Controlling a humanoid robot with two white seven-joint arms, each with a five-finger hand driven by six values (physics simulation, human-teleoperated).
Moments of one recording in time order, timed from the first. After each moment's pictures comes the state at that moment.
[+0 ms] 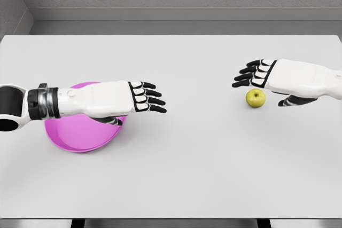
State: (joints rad) left arm -0.81 0.92 -1.07 -1.72 -0.41 -0.61 -0.12; right arm -0.56 -1.10 0.59 -1.76 0.23 -0.61 0.44
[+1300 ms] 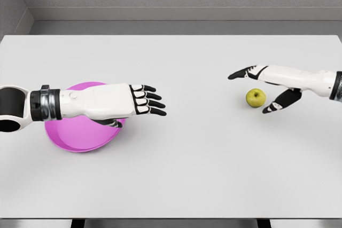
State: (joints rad) left arm -0.81 0.91 -1.08 -1.72 -0.41 -0.61 -0.14; right arm -0.62 -0.91 0.71 -1.38 -0.14 -0.61 0.61
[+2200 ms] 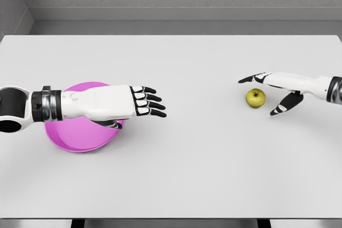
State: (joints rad) left arm -0.81 0.91 -1.08 -1.71 -0.41 -0.61 -0.15; right arm -0.66 -0.82 0.74 -1.13 -0.02 -0.61 0.61
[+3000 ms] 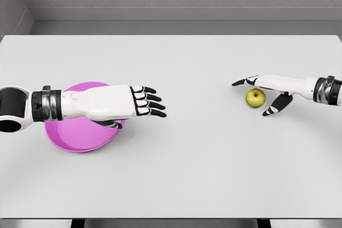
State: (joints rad) left arm -0.81 0.91 -1.08 -1.71 -0.41 -0.61 -0.15; right arm -0.69 -0.74 0.76 -1.03 0.05 -0.61 0.61
